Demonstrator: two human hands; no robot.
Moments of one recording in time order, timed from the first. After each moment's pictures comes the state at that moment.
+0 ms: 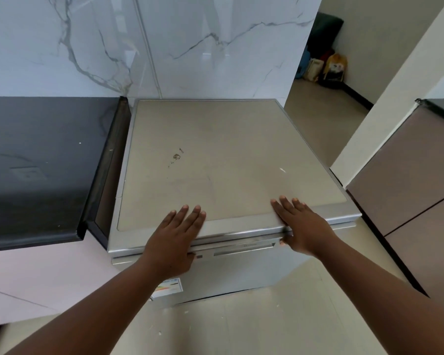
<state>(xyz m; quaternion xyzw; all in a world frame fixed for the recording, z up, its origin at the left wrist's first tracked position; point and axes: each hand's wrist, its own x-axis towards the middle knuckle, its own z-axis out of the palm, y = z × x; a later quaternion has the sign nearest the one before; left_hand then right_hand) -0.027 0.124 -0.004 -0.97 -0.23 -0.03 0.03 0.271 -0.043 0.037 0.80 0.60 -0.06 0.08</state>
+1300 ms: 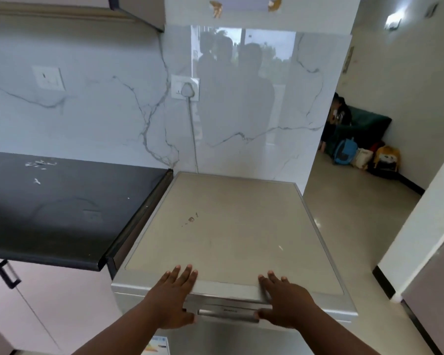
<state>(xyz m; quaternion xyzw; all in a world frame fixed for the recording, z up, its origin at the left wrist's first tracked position) 0.009 0.074 0.046 -0.90 -0.40 0.12 -0.09 0.282 -0.042 0.083 0.75 0.64 -0.13 0.11</state>
